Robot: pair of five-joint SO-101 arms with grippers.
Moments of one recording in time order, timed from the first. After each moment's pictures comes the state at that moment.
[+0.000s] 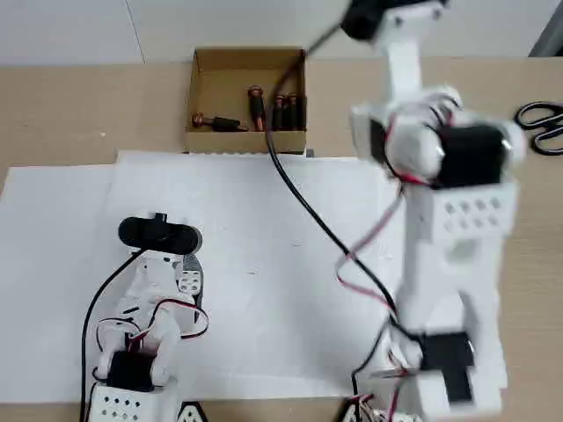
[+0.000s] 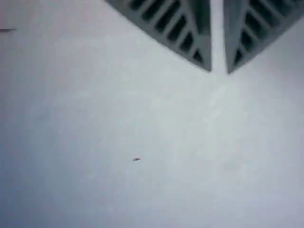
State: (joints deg) left arm 4.1 -95.3 93.8 51.3 3.5; right arm -8.7 -9.1 -35.4 98.9 5.3
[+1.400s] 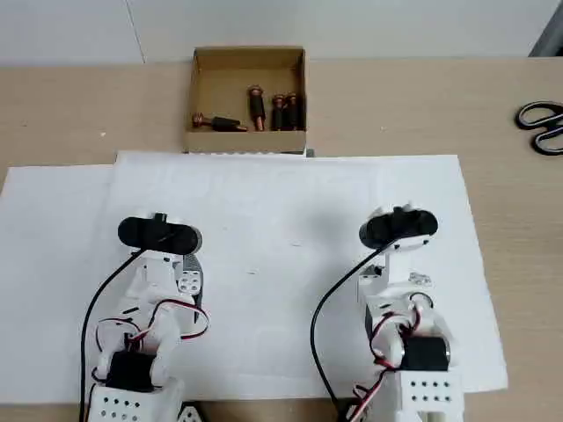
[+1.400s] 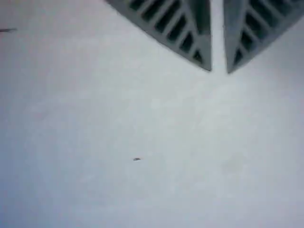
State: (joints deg) left arm 4.1 -95.3 93.8 51.3 3.5; right arm -2.6 -84.2 87.9 52.0 2.8
